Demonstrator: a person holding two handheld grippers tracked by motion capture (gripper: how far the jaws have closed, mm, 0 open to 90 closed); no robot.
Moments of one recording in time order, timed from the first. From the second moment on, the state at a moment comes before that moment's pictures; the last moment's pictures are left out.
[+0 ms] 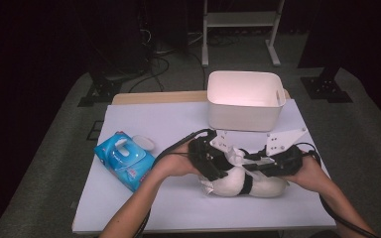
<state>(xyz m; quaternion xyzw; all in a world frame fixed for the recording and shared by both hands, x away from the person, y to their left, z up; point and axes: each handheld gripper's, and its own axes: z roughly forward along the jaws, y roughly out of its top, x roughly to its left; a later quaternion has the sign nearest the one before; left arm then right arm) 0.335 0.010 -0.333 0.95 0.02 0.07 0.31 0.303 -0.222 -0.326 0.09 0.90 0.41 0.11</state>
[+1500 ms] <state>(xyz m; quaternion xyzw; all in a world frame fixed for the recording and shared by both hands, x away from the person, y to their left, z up) 0.335 0.022 -0.341 0.93 0.05 0.04 0.37 0.307 -0.264 -0.347 0.14 0.91 0.38 0.06</state>
